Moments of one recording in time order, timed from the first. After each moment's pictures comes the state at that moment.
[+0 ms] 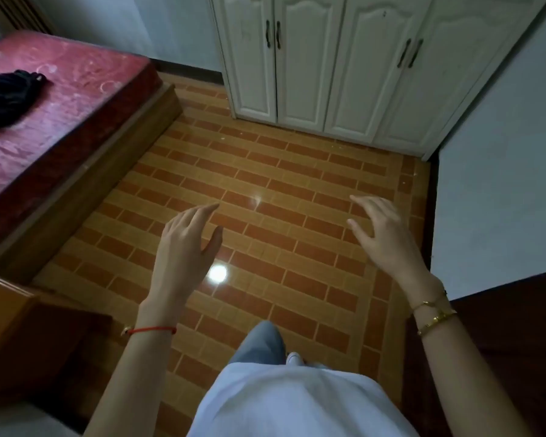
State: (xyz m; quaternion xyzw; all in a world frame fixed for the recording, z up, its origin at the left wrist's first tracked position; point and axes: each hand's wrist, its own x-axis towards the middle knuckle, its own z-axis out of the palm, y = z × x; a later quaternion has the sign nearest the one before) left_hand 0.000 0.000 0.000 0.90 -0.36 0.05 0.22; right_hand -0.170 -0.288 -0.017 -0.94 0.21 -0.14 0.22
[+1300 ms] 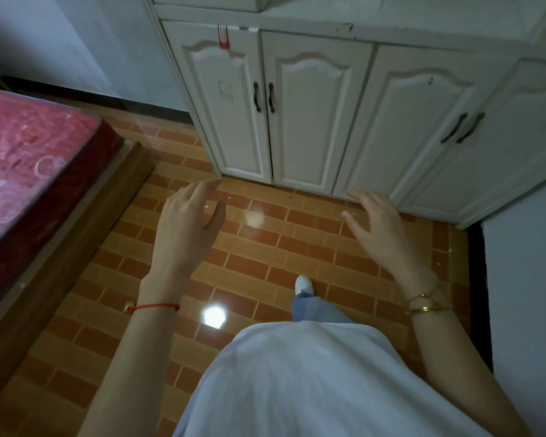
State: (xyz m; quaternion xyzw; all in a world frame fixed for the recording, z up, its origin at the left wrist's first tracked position) left_hand 0.606 -0.447 -0.005 0.89 -0.38 0.06 0.24; right_hand 0.417 -0.698 -0.045 -0.92 0.27 -0.13 0.25
